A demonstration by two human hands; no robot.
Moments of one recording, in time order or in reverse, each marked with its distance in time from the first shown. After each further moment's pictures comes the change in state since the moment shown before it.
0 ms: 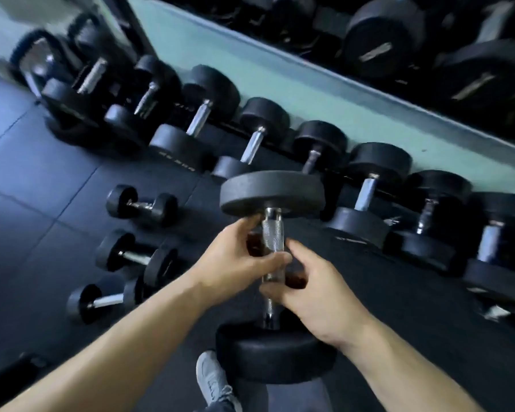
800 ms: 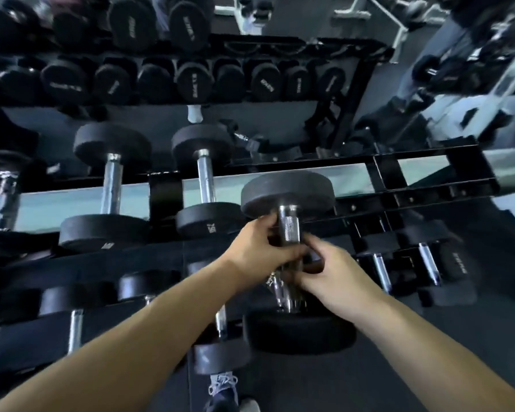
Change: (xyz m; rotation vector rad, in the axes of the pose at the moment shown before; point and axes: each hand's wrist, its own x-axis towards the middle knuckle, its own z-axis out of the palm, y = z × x) left_hand 0.290 0.319 0.325 0.188 -0.523 0.200; right_hand -0.038 -0.040 -0.451 0.033 0.668 0.020
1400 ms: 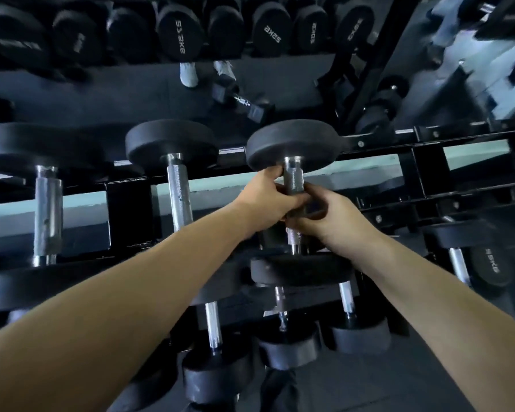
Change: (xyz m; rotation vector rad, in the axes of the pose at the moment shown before) left_hand 0.210 -0.013 -0.015 0.000 0.004 -0.146; right_hand 0.202 0.038 -0.058 0.015 -0.038 0.057
